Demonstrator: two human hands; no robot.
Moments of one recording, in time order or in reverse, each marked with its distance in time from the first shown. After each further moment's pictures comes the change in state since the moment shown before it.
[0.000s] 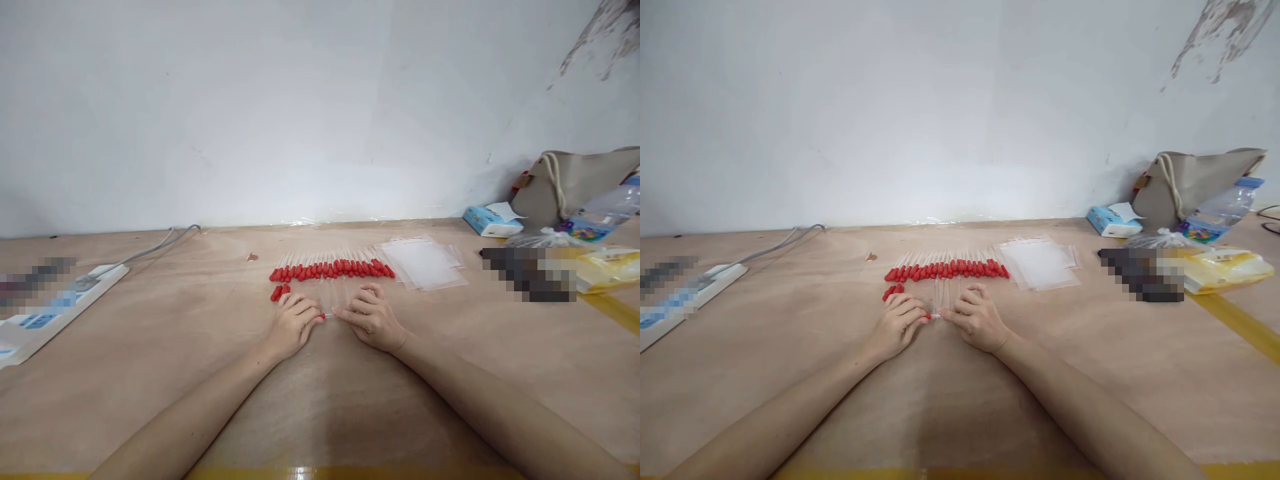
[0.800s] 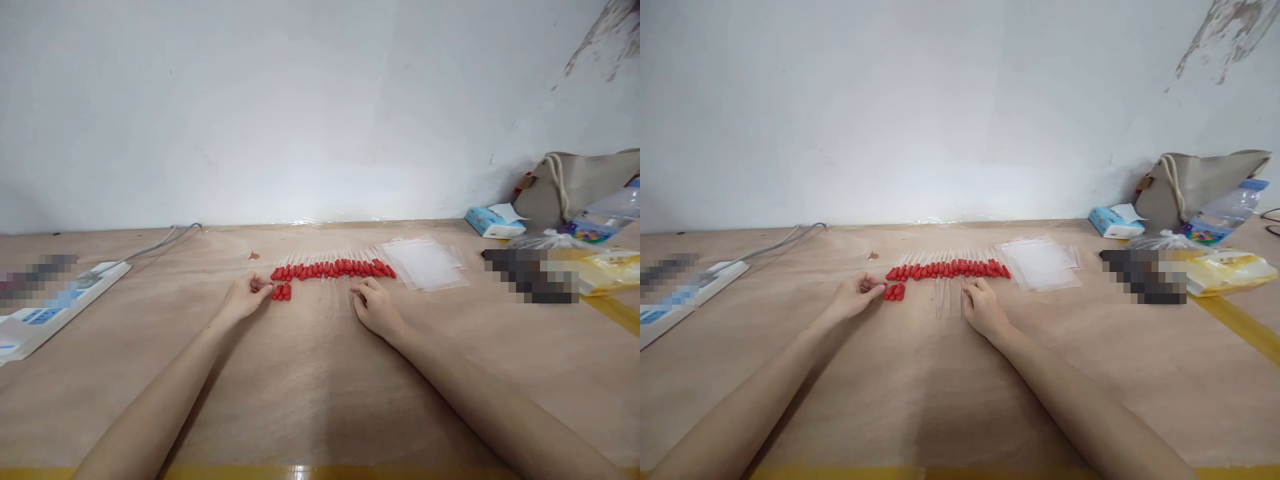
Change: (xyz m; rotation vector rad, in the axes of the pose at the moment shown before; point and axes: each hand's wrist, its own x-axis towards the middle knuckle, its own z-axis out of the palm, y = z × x) left_hand -0.007 -0.094 -0.033 -0.215 -0.048 -0.867; right_hand 0.001 0.015 0.021 0.164 0.044 0.489
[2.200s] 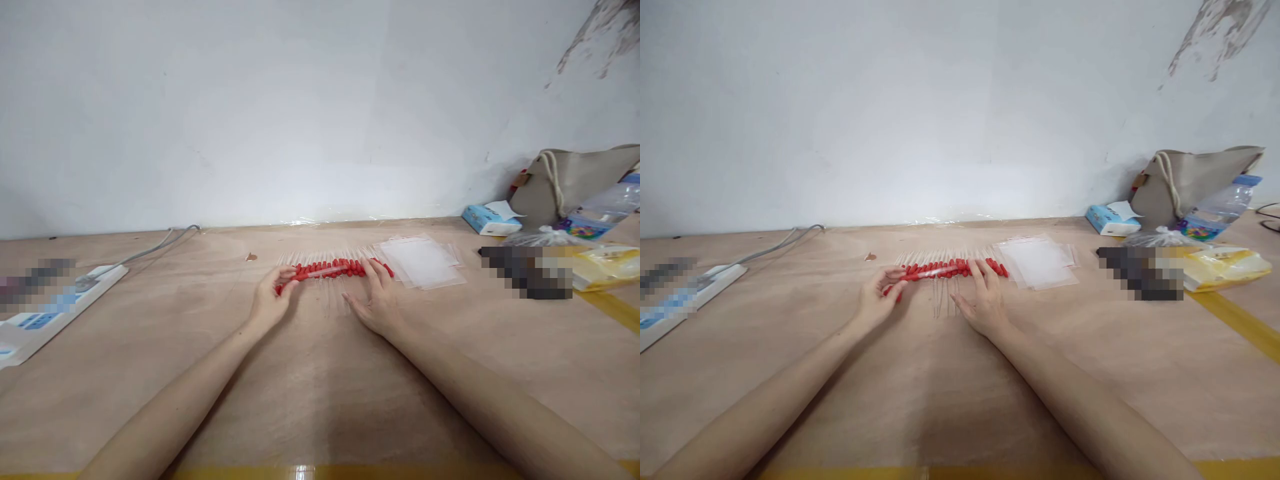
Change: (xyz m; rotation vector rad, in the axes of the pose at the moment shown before) left_hand -0.020 0.051 0.041 -0.340 0.192 0.419; right_hand 0.001 -0.008 -0.010 -0.130 0.237 -0.042
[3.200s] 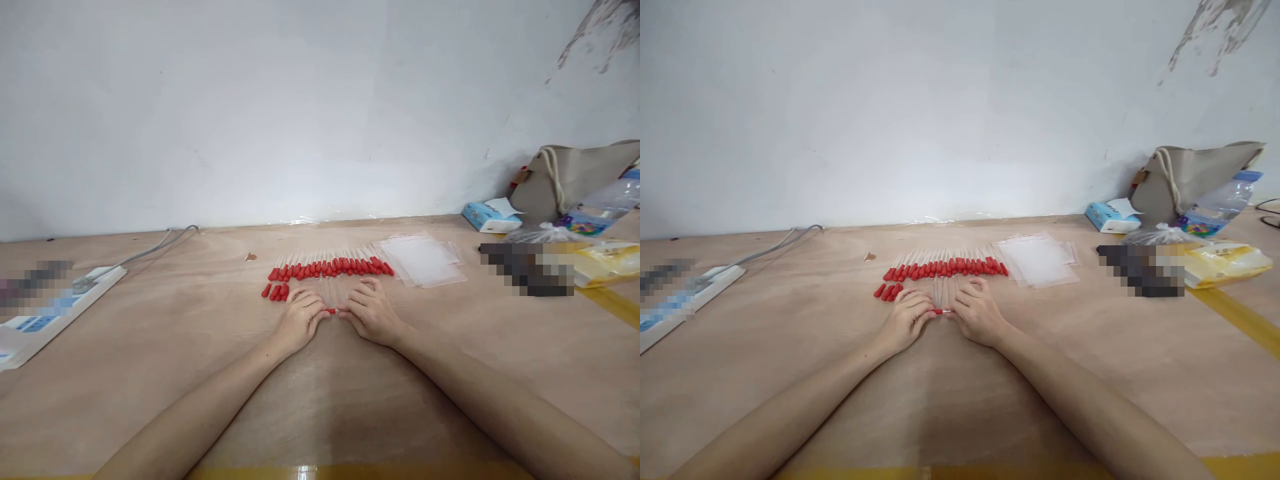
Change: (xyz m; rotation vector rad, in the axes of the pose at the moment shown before) left_hand -0.032 0.020 0.027 0.343 -0.363 0.417; right_hand -0.001 -0.008 -0.008 -0.046 -0.276 -0.438
